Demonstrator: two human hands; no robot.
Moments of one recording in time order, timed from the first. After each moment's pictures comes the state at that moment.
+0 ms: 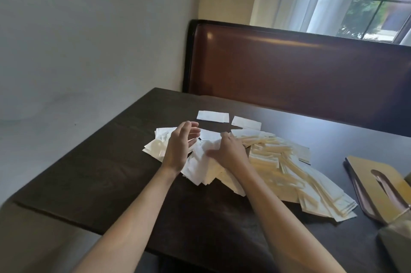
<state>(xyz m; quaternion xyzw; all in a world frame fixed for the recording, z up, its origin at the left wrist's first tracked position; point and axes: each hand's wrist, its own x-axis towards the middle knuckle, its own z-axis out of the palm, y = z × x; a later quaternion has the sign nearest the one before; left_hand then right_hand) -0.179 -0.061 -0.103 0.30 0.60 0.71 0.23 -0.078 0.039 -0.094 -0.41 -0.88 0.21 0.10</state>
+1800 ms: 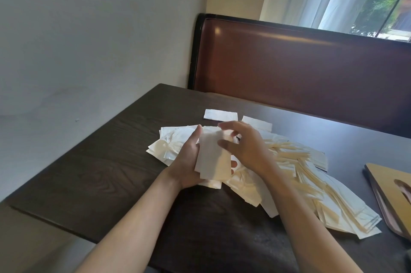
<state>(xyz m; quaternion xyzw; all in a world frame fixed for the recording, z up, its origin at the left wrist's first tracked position) -0.182 -0.062 -0.109 0.16 0.43 0.66 0.59 -0.065 0.051 -0.075 -0.23 -0.89 0.28 0.26</state>
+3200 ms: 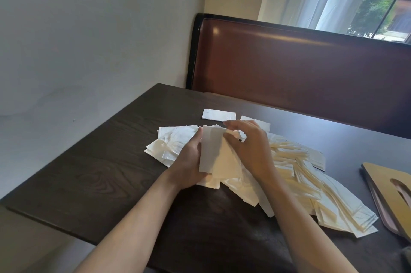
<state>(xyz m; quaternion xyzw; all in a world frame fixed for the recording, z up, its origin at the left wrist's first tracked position) -0.182 -0.054 -0.116 0.19 0.44 0.67 0.57 -0.061 0.047 -0.078 -0.21 -0.87 0.21 0.40</state>
